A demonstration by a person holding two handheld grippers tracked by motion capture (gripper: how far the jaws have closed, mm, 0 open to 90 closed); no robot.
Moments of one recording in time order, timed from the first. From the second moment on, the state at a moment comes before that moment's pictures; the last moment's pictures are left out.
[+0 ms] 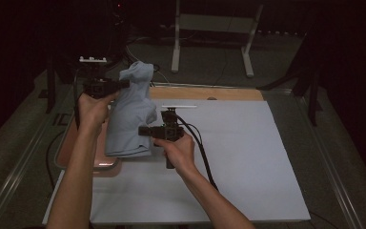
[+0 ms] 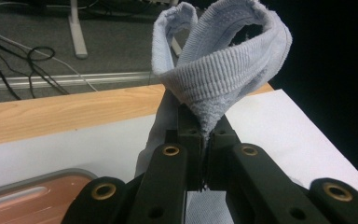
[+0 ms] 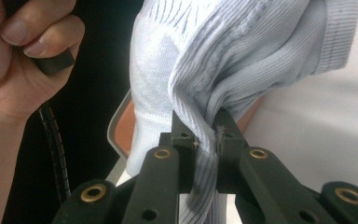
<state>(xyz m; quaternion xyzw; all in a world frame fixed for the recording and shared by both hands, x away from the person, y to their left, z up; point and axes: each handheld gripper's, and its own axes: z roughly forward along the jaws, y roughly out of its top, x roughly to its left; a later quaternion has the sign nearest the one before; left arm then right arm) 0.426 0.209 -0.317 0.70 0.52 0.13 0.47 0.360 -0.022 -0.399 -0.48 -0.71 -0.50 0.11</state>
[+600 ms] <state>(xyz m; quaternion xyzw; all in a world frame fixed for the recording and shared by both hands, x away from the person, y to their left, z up) 0.420 0.228 -0.321 0.69 0.53 0.13 0.47 0.357 0.009 -0.409 -0.47 -0.72 -0.49 0.11</state>
